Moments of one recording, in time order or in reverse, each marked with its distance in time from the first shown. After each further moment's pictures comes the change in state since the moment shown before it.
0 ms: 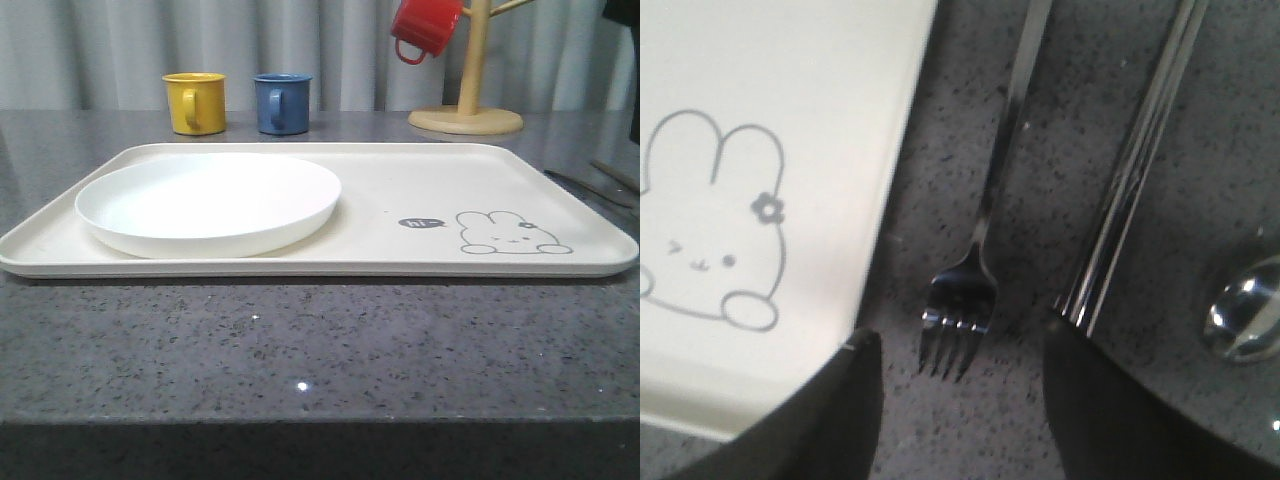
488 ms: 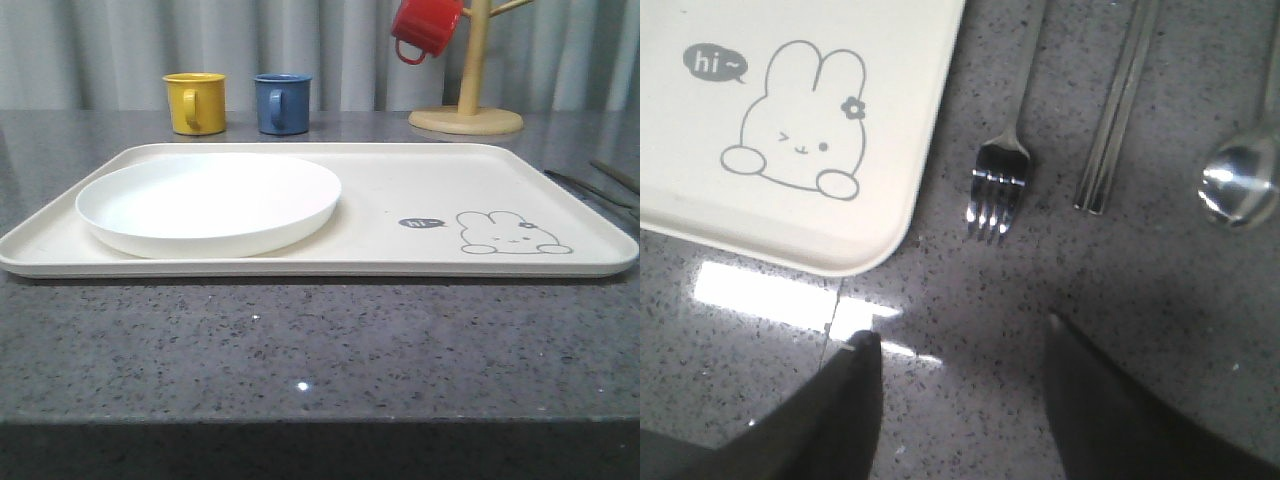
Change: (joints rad) left arm 0.000 0.000 -0.002 0.000 0.000 0.000; right arm -0.008 -0.369 0.201 0.068 -0.009 -0.014
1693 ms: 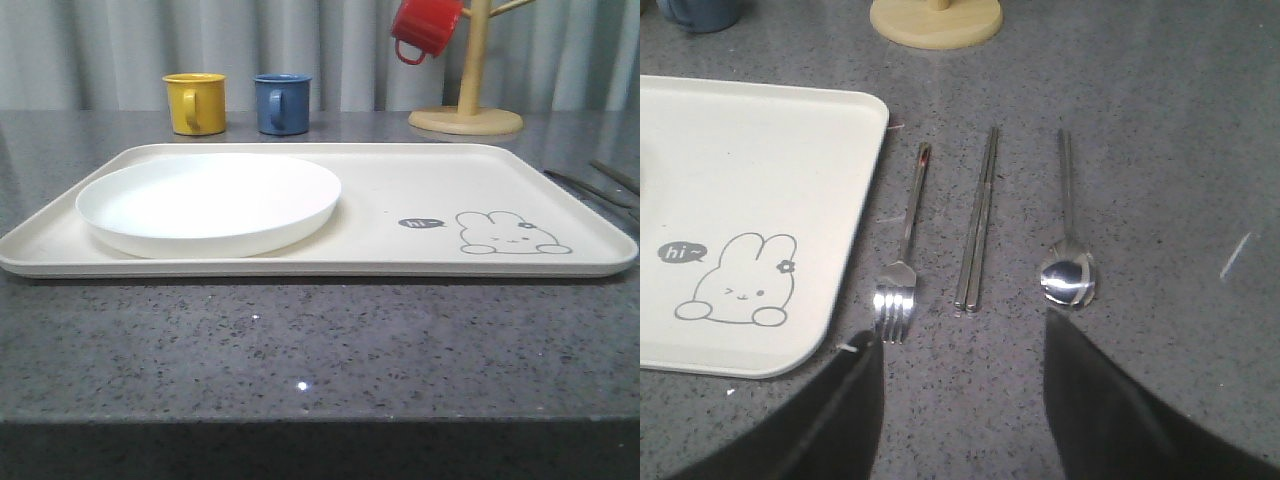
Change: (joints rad) left arm 0.000 0.211 -0.081 0.000 -0.014 0.010; right arm -0.129 -0.700 0.464 -0.038 -0.423 0.034
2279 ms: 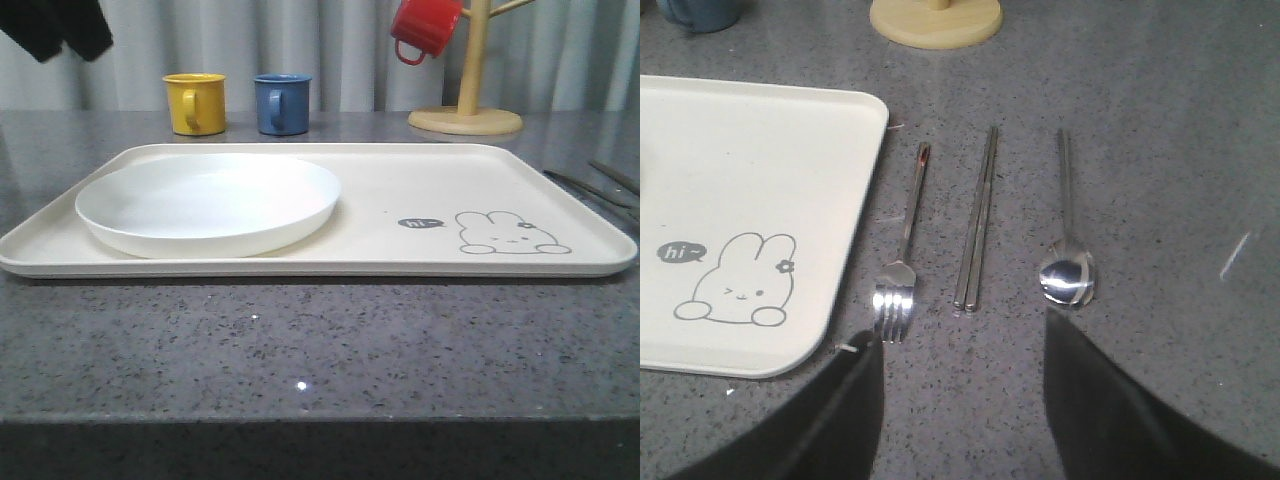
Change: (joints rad) left arm 0.059 0.509 -0.336 -0.116 -0.007 0.162; right arm 0.000 0.000 0.000 0.000 0.000 0.000
